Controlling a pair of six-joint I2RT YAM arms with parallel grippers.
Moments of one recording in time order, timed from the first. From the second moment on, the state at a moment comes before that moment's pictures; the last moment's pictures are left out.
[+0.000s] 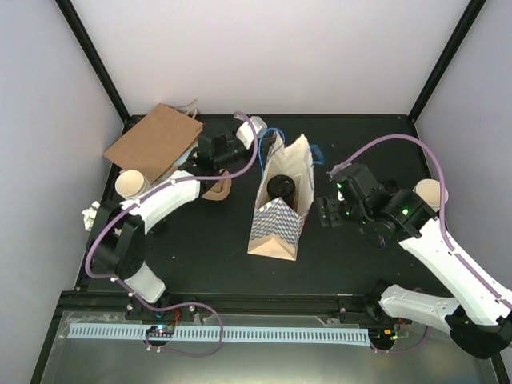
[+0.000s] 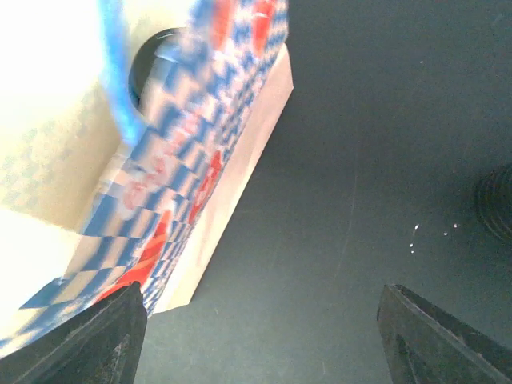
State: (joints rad) left arm -0.53 1.61 1.17 0.27 0.39 0.16; right arm 0.75 1.04 1.28 -1.20 0.21 0.40
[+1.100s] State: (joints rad) left arm -0.59 0.57 0.65 -0.42 0.19 -0.34; right arm 0.45 1.05 0.96 -0.82 -0.02 0.45
